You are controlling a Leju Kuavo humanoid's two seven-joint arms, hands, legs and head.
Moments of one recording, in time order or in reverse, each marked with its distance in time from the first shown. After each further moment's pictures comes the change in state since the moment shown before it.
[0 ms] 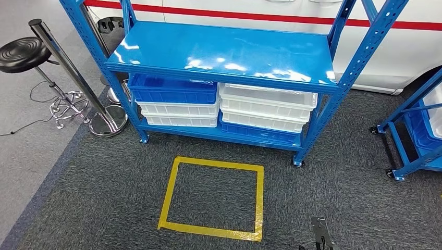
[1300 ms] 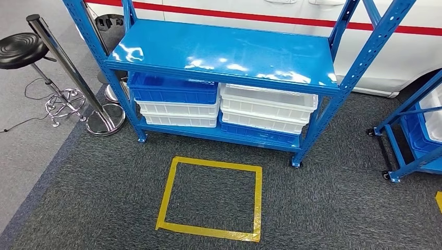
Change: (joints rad) left arm -0.267 -0.087 0.663 -0.069 -0.606 0.011 -0.222; right arm -0.004 0.082 -0.625 0.316 0.657 -0.210 -0.187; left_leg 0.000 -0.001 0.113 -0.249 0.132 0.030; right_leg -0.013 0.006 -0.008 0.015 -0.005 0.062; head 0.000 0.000
